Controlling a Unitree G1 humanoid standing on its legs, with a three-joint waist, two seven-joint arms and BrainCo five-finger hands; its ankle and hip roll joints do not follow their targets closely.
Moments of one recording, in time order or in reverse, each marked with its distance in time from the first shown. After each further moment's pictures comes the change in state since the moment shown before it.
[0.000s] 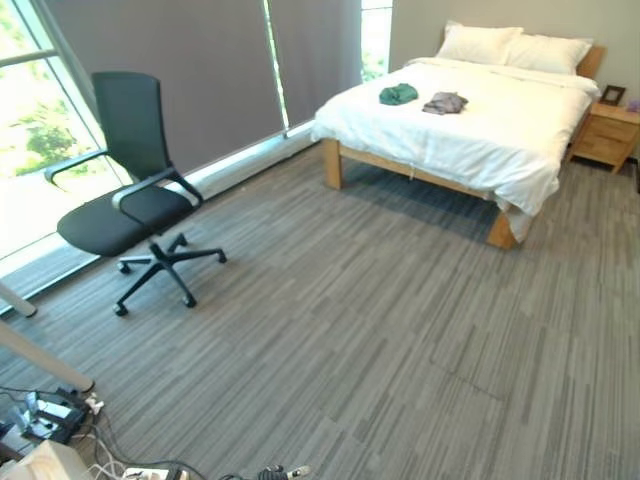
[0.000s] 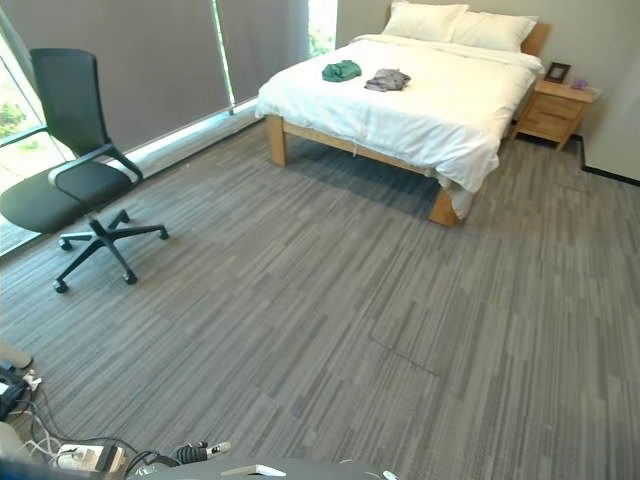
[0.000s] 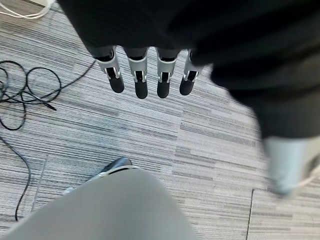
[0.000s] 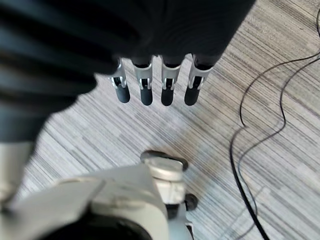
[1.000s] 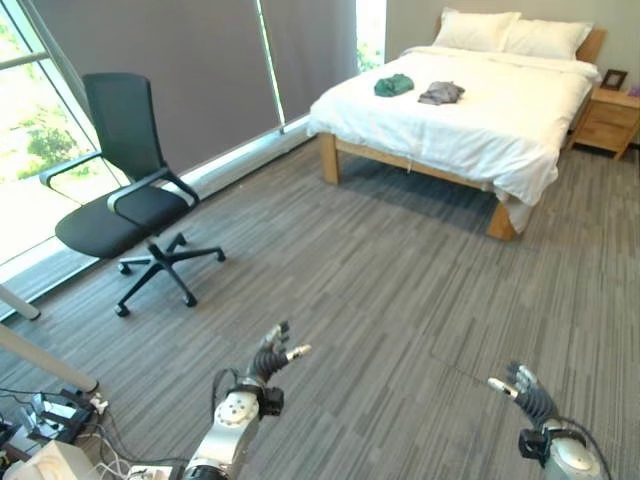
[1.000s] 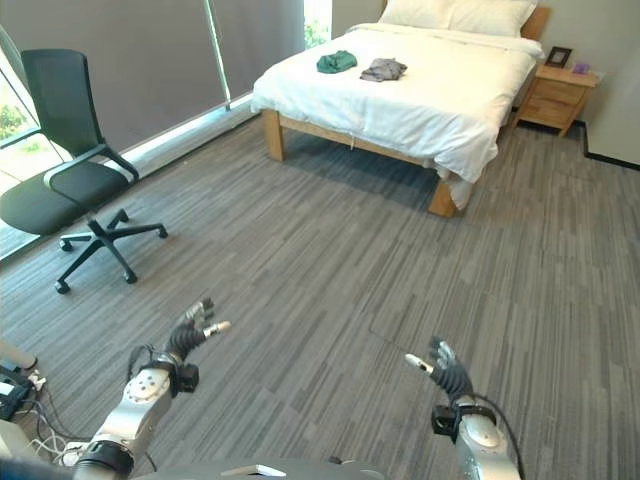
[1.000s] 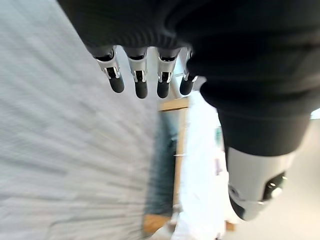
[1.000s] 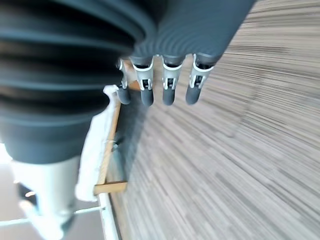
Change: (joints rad) left arm 0.077 0.143 0.181 -0.992 -0.256 -0.057 0.082; right arm 0.170 -0.141 -0.226 -1.082 0.159 -0.089 -0.093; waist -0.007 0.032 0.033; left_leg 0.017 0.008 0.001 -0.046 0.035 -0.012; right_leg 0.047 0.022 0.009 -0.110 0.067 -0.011
